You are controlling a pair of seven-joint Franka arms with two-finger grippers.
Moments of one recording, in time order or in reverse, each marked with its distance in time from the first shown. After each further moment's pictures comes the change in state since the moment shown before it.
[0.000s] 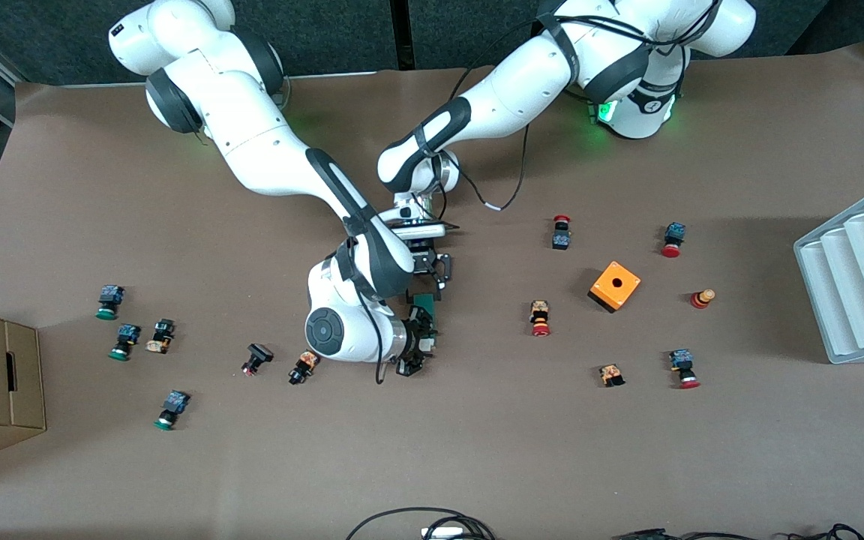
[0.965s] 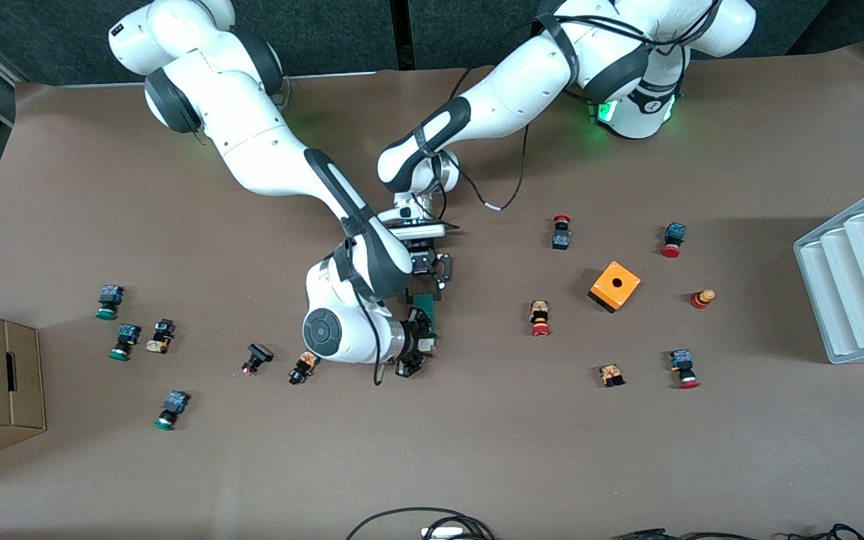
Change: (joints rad) left arm -0.002 0.000 0.002 0.000 0.000 0.000 0.000; right arm -0.004 -0.003 -0.003 -0.001 0.000 -0.003 -0.008
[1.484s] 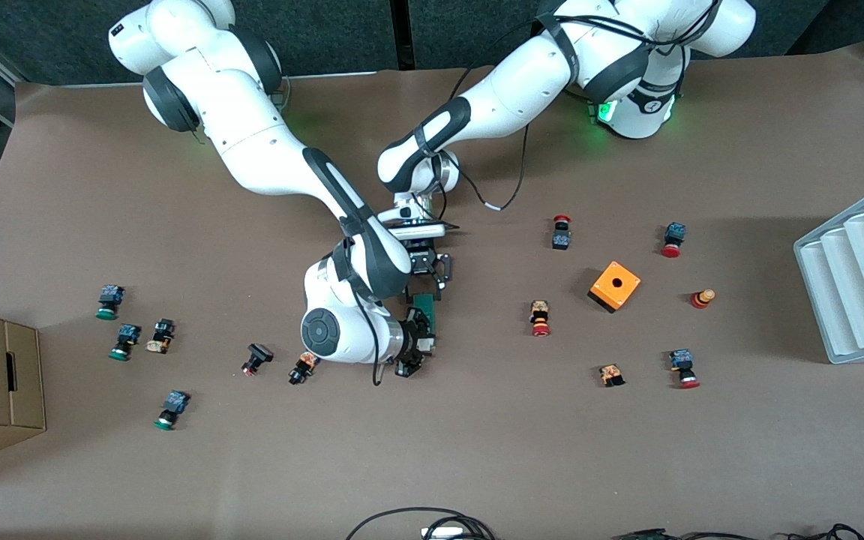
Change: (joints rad) left arm 0.000 0.000 0.000 0.000 0.000 0.000 0.000; right arm -0.001 -0.014 0.000 -0.012 -0.001 -0.002 -0.030
